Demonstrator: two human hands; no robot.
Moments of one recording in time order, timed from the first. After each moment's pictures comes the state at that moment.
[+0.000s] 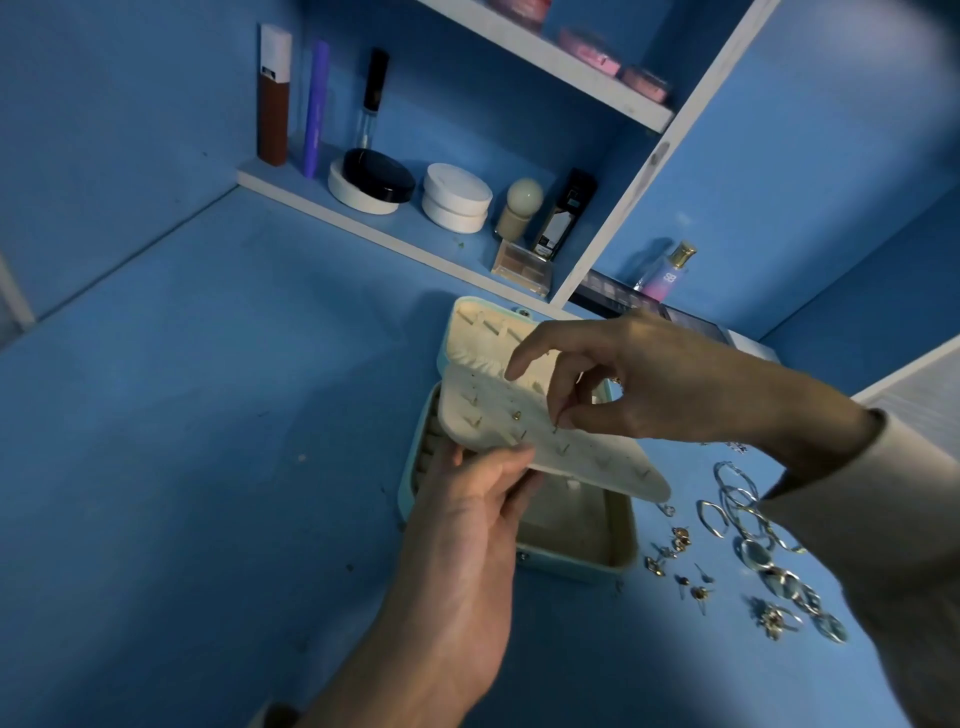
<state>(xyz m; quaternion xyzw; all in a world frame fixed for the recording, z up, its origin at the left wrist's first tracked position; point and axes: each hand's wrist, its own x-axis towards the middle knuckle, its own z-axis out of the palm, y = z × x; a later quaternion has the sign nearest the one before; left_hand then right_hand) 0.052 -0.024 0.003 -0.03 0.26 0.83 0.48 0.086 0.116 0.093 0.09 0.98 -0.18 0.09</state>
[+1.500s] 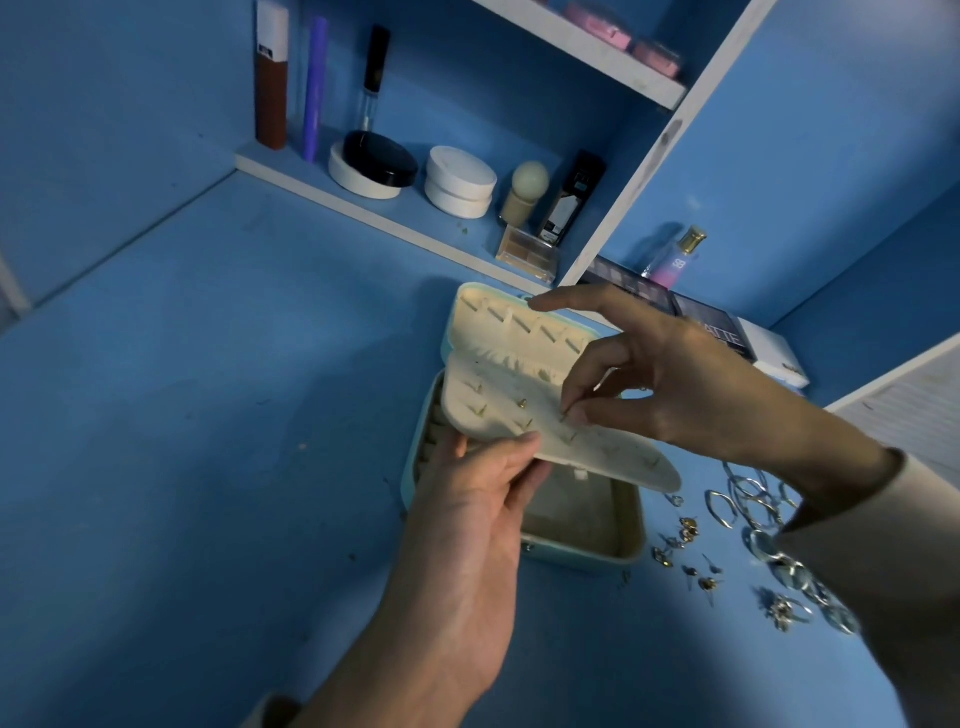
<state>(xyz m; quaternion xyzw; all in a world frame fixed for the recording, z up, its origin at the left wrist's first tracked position) 0.052 -0.025 0.000 -0.04 0.26 0.83 0.49 0.105 0.116 0.077 0.16 0.94 -0.30 0.00</state>
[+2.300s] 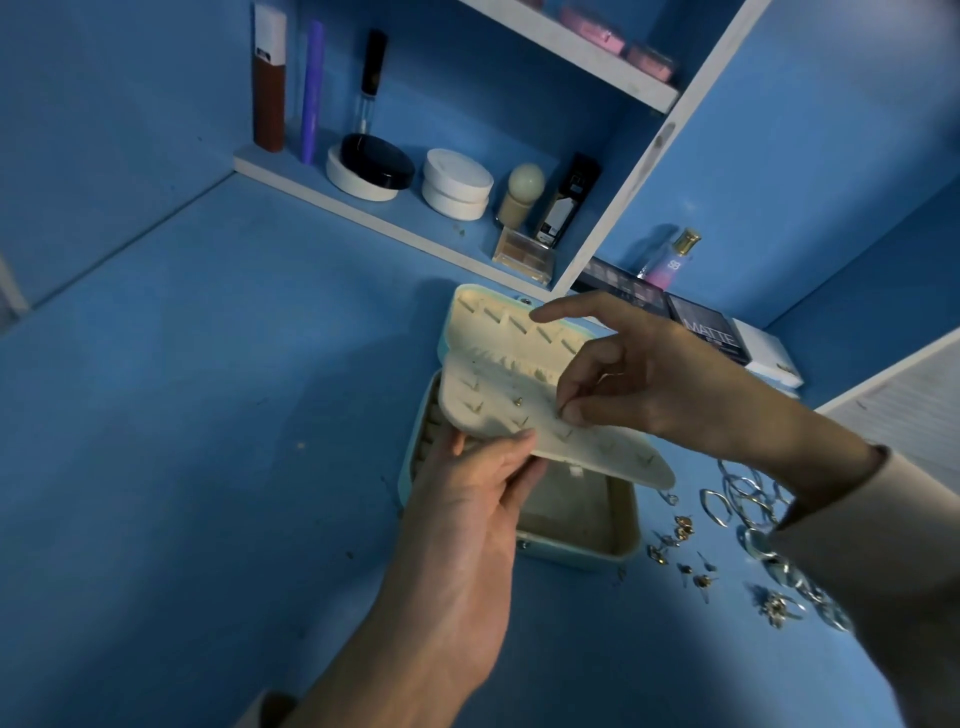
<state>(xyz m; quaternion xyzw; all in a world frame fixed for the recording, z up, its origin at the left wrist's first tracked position) 0.051 -0.026 0.000 -0.01 0.27 0.83 0.48 0.104 0.120 0.073 0.20 0.91 -0.36 0.00</state>
